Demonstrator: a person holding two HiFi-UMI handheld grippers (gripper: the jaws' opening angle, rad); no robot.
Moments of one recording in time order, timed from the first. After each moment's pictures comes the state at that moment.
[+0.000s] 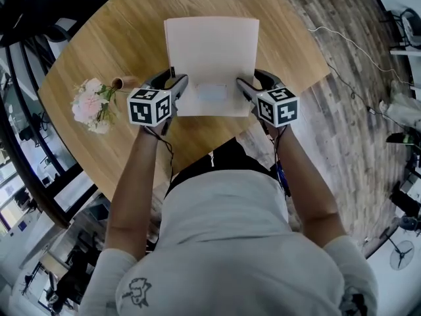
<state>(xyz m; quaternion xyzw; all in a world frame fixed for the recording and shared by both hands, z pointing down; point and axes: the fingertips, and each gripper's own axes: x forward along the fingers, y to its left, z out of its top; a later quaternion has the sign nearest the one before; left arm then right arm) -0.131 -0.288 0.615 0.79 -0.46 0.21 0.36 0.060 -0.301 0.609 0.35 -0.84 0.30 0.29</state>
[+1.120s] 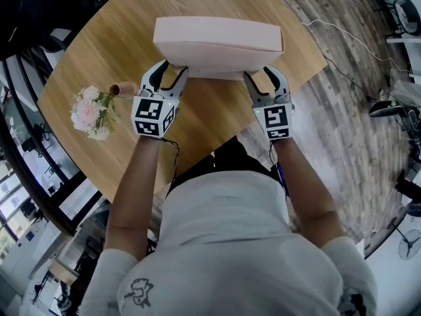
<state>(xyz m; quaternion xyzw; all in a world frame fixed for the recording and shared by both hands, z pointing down) -0.110 -0.316 0.556 0.85 -0.47 0.18 0.16 0.084 -0.313 0.564 0.44 -0.86 0.02 0.25</state>
